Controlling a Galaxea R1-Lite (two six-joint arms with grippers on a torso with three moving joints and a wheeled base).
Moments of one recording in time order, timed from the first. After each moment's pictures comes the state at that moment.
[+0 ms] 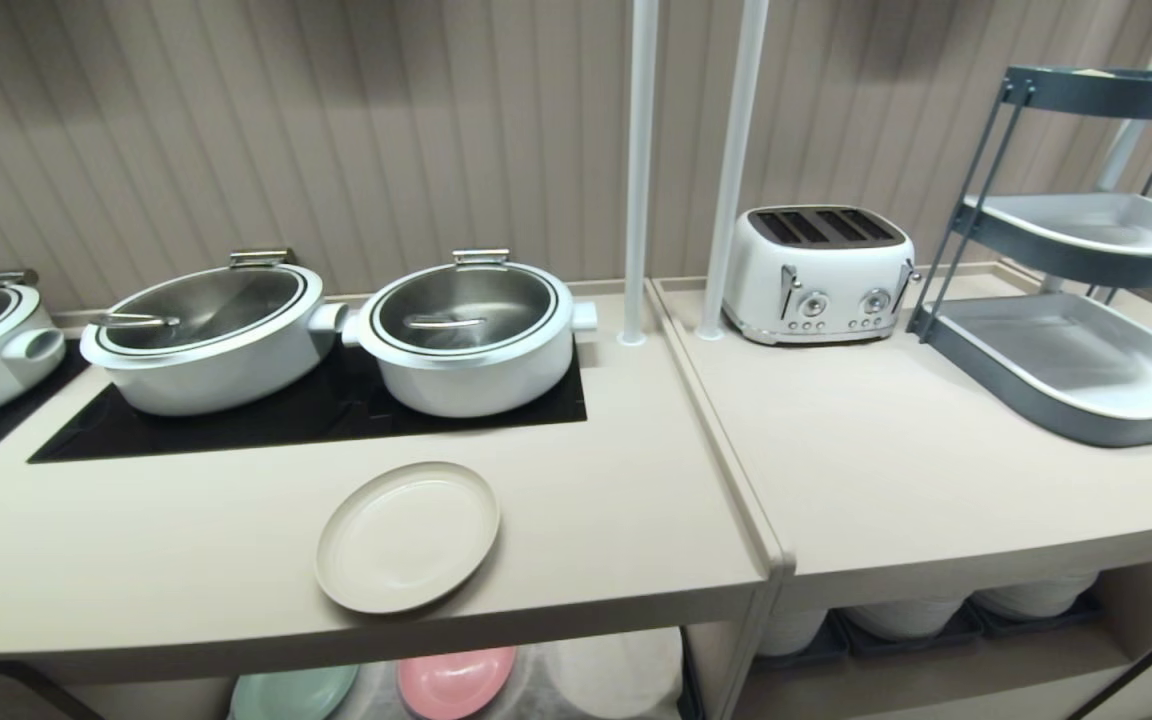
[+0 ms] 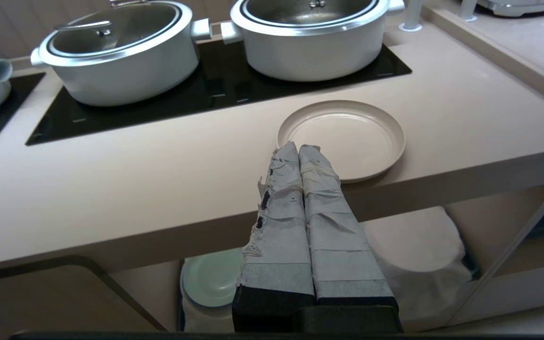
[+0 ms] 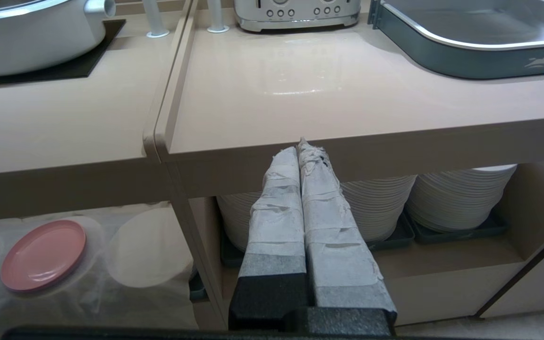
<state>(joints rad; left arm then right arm) 0.00 0.15 -0.34 0.22 -0.06 0.10 0.00 0.00 0.00 0.00 -0.02 0.03</state>
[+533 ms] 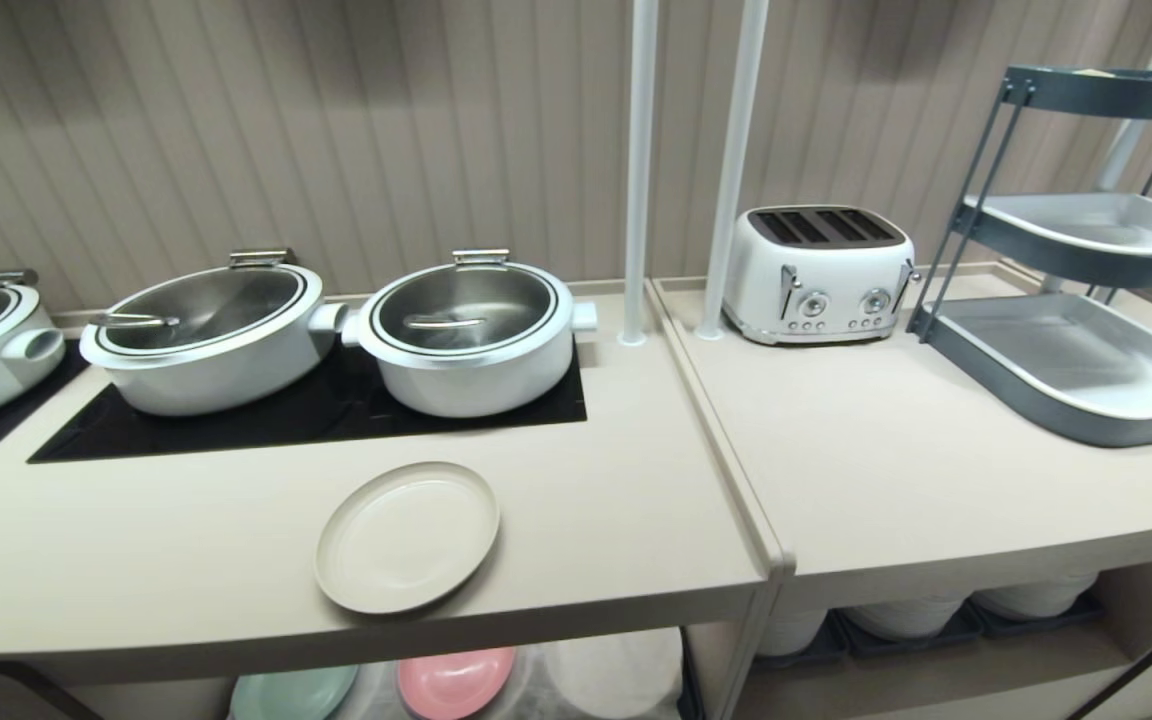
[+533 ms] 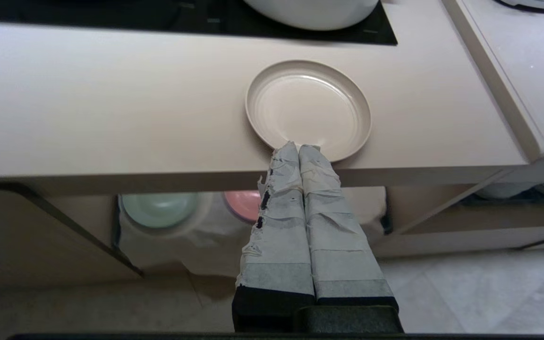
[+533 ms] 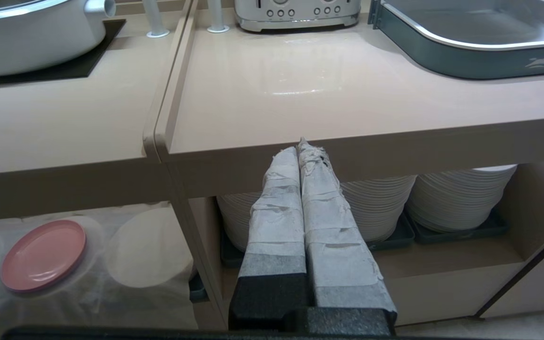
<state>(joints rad) 0.00 0.59 -0.67 0.41 -0.07 -0.16 0.00 0.00 0.00 0.00 -0.02 0.03</state>
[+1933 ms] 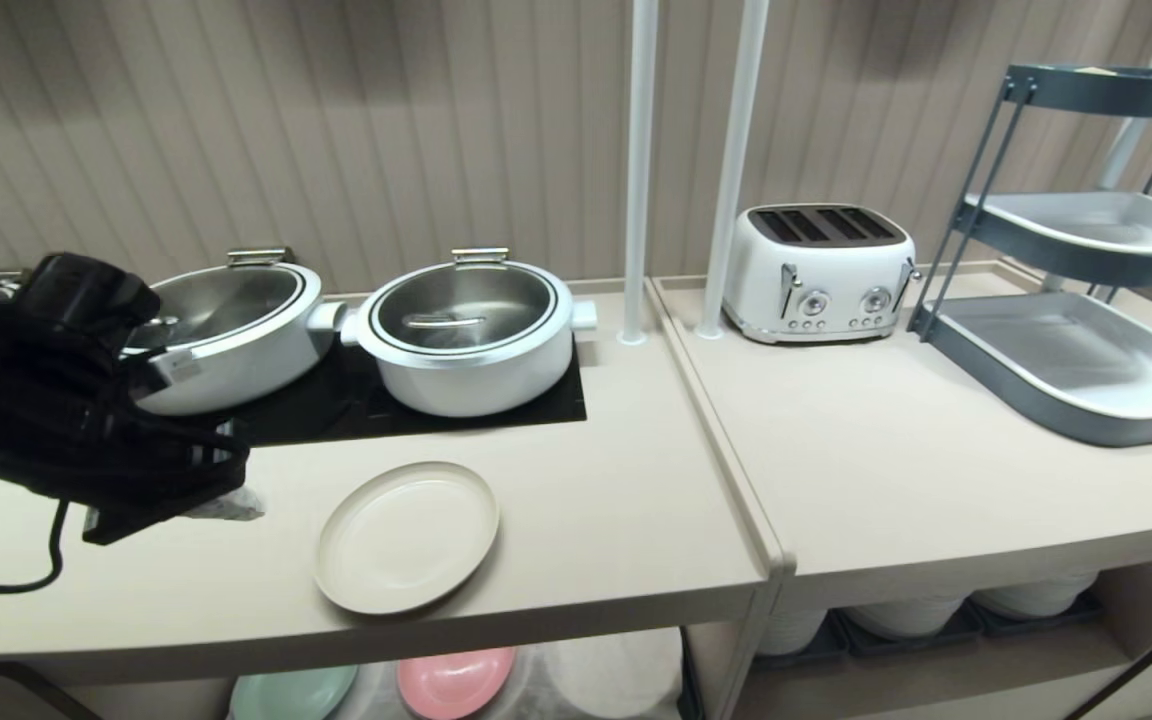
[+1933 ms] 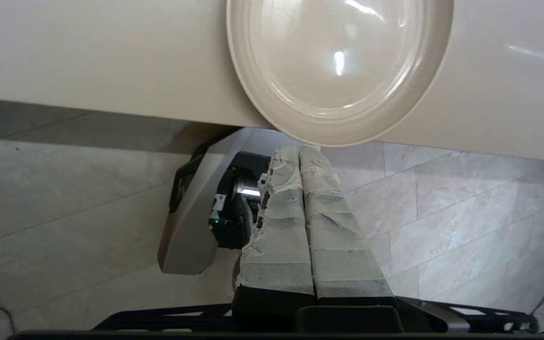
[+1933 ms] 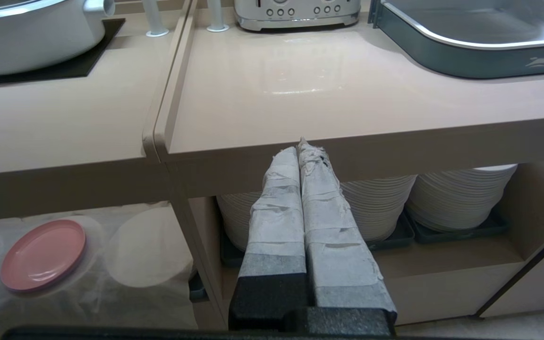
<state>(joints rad) 0.04 1.65 -1.17 0.62 -0.20 -0.32 0.00 0.00 0.00 0.00 -0.02 0.03</state>
